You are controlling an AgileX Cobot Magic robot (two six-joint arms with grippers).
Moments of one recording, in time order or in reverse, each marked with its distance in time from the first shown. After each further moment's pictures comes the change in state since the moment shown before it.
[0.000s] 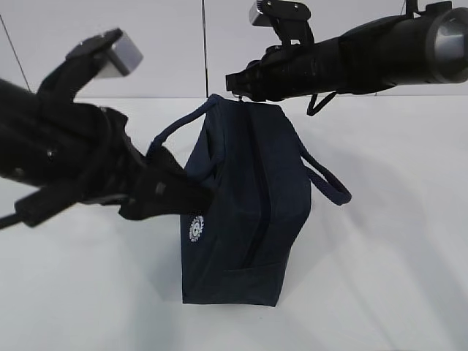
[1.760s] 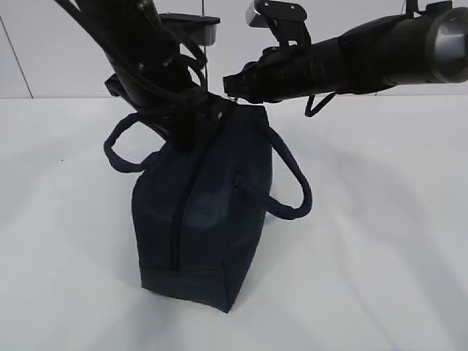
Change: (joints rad) left arm 0.017 0.558 -0.795 0.709 0.557 -0.587; right arm -0.004 0.000 -0.001 -0.006 0.044 -0.002
